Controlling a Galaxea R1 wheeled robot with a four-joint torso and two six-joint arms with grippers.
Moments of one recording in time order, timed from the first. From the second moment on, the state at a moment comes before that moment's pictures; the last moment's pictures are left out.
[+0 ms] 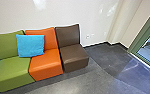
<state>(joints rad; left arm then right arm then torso) 1.38 2.90 -2.54 -0.06 0.18 0.01 -1.29 2.63 -2.23 0.45 -0.36 -0.32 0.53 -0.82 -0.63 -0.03</state>
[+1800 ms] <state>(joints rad) 1.46 2.98 -2.64 -0.04 0.15 0.00 -1.44 2.89 -2.55 0.43 -0.25 -0.40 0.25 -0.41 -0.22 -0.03</state>
